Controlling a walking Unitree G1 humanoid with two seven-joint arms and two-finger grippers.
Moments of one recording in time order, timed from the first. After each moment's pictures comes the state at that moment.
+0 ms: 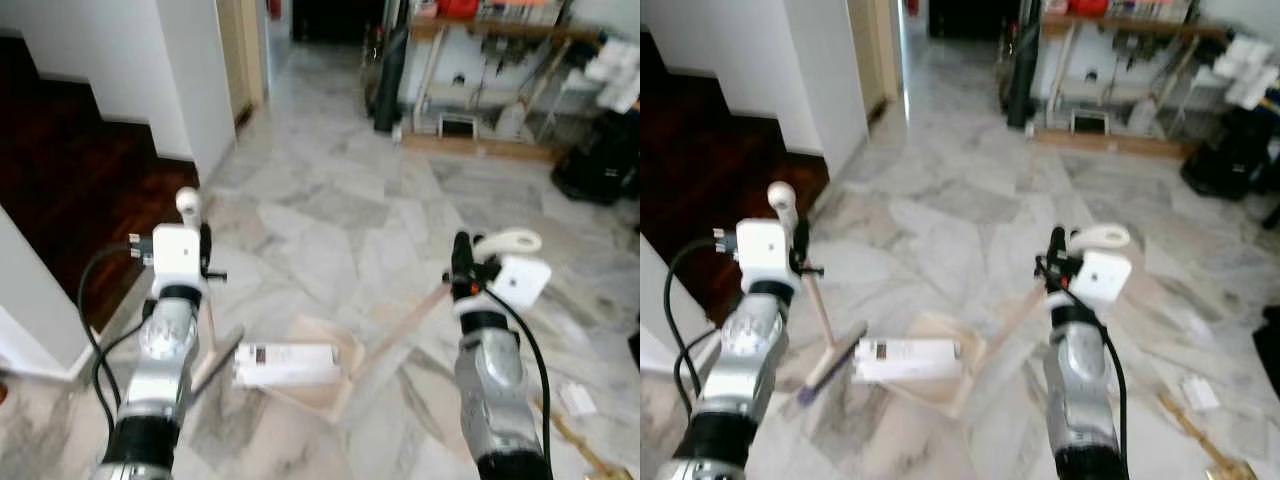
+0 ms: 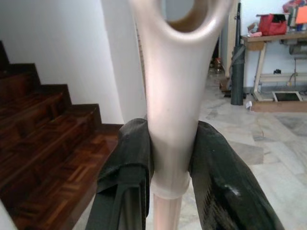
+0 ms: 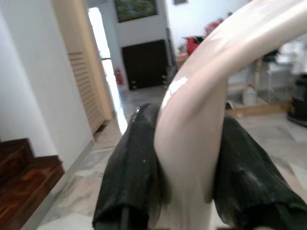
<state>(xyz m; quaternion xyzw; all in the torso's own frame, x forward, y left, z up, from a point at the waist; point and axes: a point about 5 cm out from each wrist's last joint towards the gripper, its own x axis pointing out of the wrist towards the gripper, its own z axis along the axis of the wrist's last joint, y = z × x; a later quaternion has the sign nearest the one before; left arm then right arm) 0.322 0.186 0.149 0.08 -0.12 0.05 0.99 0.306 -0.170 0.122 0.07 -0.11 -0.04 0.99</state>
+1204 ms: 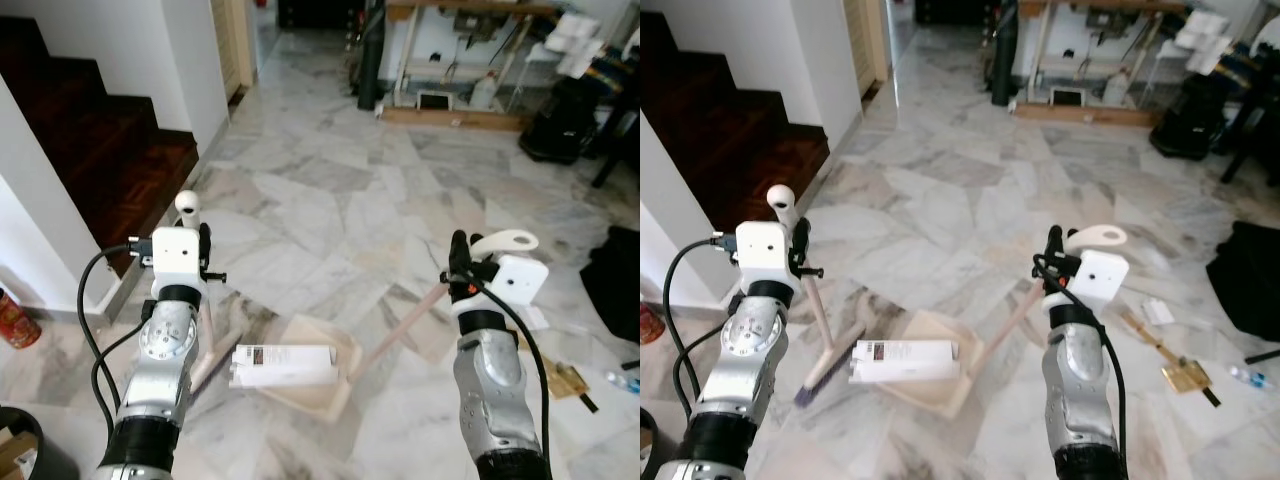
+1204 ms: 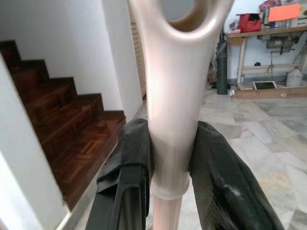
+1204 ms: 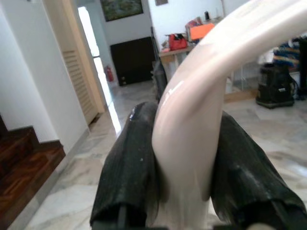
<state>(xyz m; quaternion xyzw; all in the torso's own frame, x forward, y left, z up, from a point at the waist) 0.322 0.184 0.148 0.08 -0.11 0.05 0.99 0.306 -0.172 0.121 0.08 -0.11 -0.04 0.99</state>
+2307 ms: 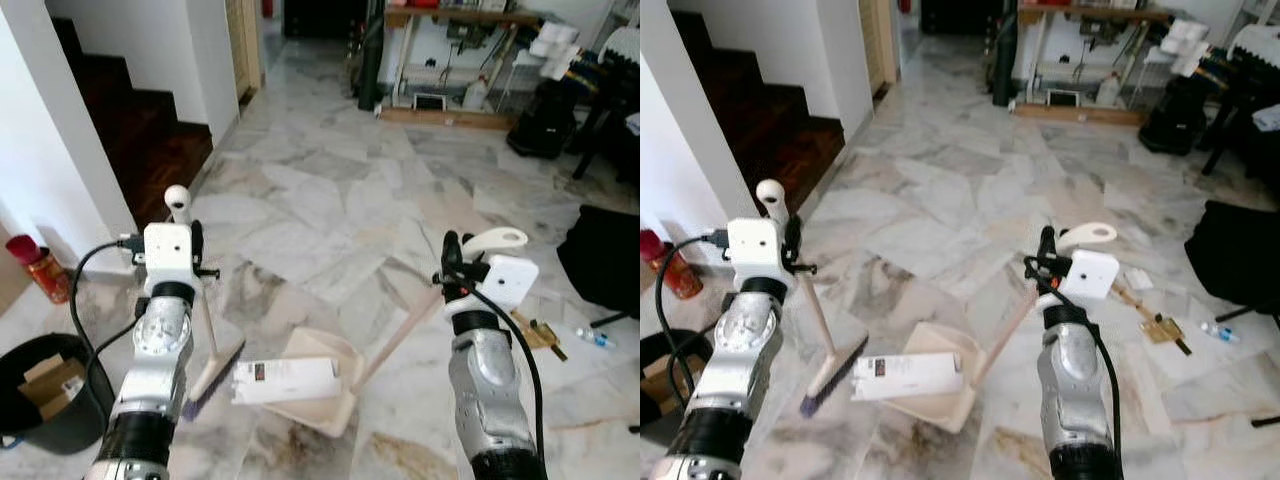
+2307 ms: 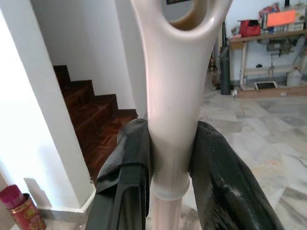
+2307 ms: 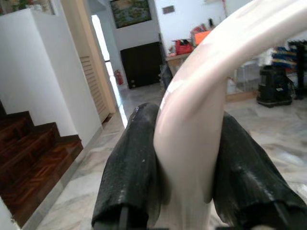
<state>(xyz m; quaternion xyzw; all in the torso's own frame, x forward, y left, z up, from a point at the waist) 0.326 0.188 0.152 0.08 -0.11 0.05 0.99 0.306 -0.167 0.120 0.08 -0.11 -0.04 0.99</state>
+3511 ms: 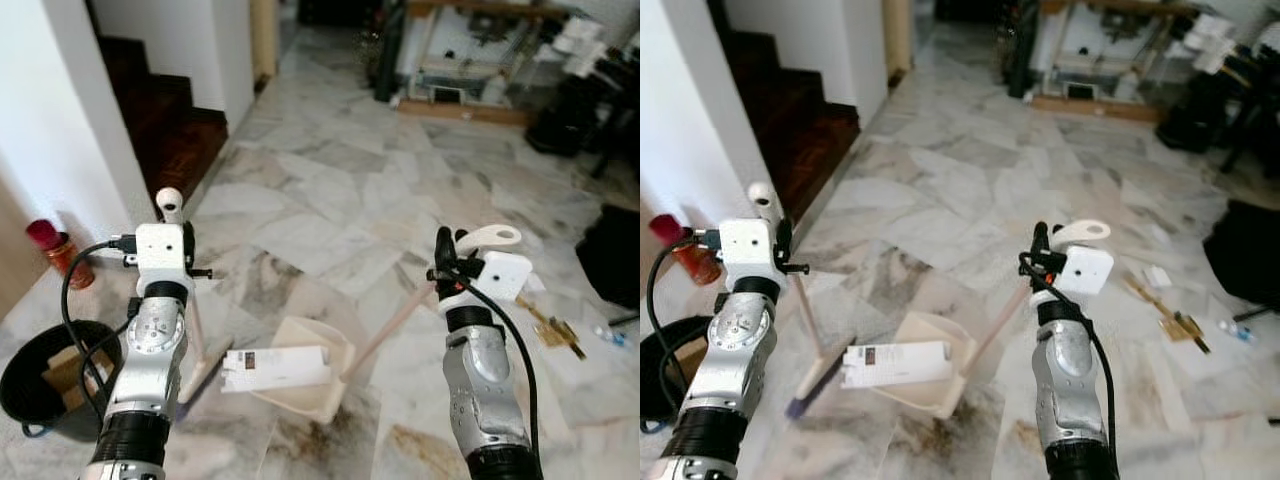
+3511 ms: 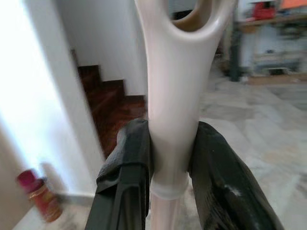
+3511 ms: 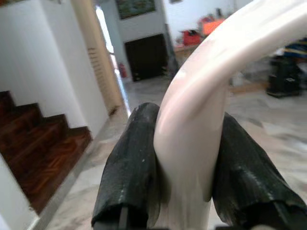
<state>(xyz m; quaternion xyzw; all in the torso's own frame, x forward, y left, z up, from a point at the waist) 0.326 0.190 0.152 0.08 -0.11 0.06 0.99 0.308 -0.165 0.121 0.08 -0.11 -0.03 0.99</state>
